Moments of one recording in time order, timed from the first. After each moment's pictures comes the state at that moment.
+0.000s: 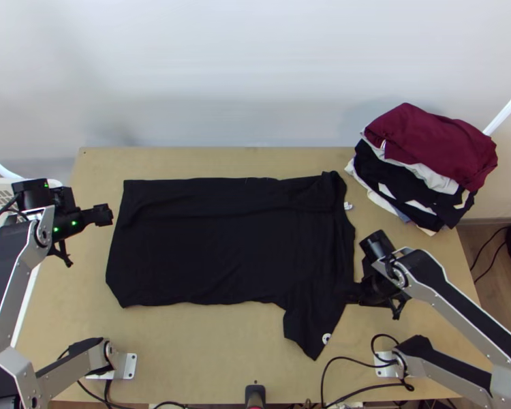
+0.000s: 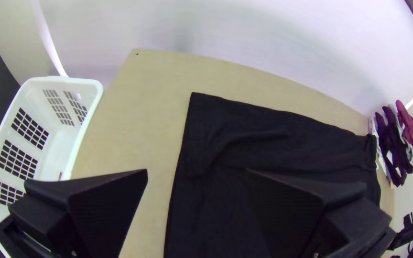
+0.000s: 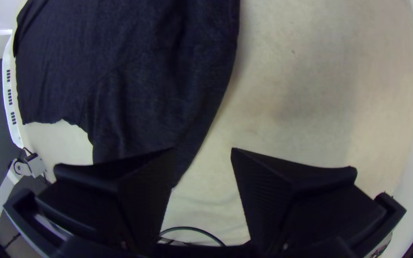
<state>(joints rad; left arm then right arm) 0.24 1.19 1.04 -0.66 0.12 0.00 0.45 1.14 0.72 -1.06 -0.20 0.52</state>
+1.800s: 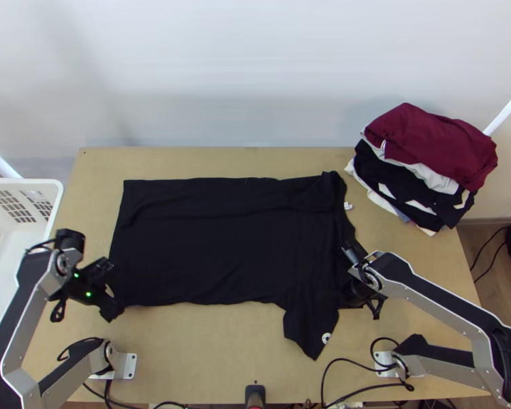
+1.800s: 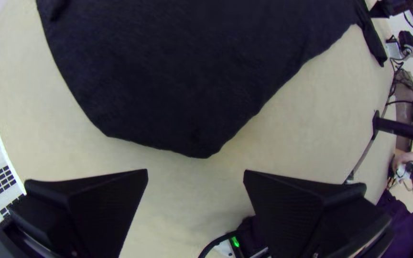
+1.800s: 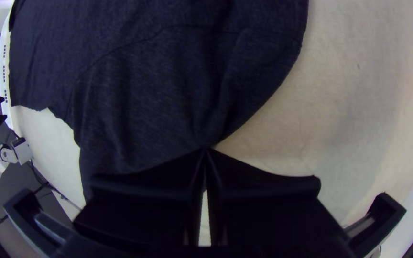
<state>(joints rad) 0.19 1.08 0.74 -1.20 0.07 0.80 0.58 1.30 0.66 -0.85 -0.22 0.54</state>
